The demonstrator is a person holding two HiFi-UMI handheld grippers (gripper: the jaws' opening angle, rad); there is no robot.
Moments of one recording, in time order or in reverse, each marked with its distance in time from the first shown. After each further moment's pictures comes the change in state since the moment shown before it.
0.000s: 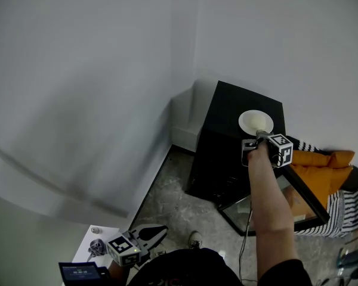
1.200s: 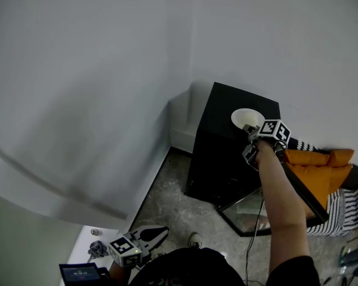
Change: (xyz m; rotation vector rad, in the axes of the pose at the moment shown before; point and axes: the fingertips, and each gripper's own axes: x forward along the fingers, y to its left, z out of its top) left arm 0.010 -0.006 0.004 0.007 0.008 -0.008; right arm 0.014 0.031 -0.042 -0.692 0.467 0.017
